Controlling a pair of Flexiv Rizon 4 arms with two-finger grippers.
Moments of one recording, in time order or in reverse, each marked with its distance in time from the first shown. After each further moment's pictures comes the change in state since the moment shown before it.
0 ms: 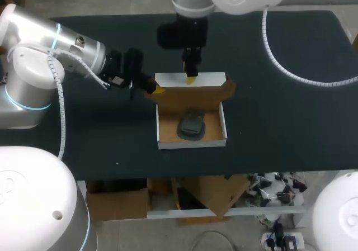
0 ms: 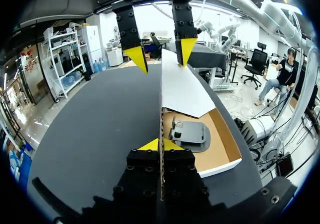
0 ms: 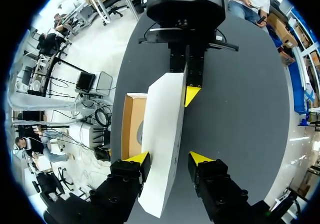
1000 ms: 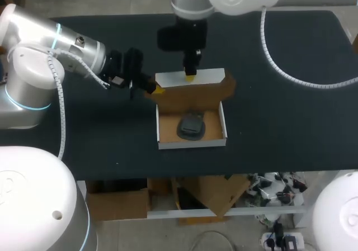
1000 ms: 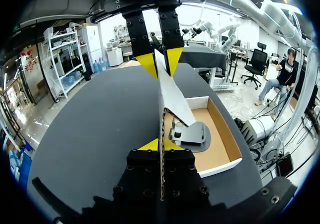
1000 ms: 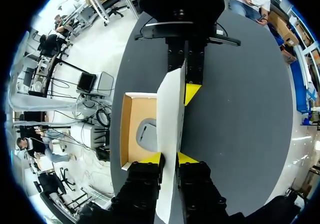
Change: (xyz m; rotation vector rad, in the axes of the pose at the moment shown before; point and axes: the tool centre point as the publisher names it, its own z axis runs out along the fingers) left arm 0.000 0.000 0.000 0.000 0.001 0.000; right arm -0.004 -0.001 0.010 0.000 0.022 0.006
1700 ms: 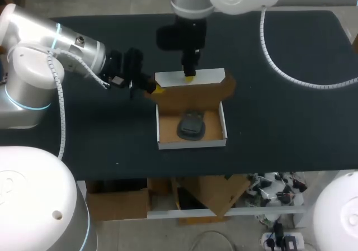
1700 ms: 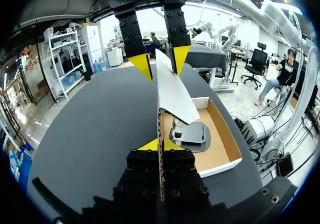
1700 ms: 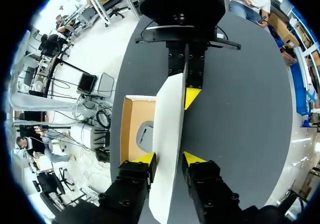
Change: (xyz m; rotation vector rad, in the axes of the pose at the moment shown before) left arm 0.000 0.000 0.000 0.000 -0.001 0.000; right arm 0.000 0.005 -0.003 -0.021 -0.003 -0.011
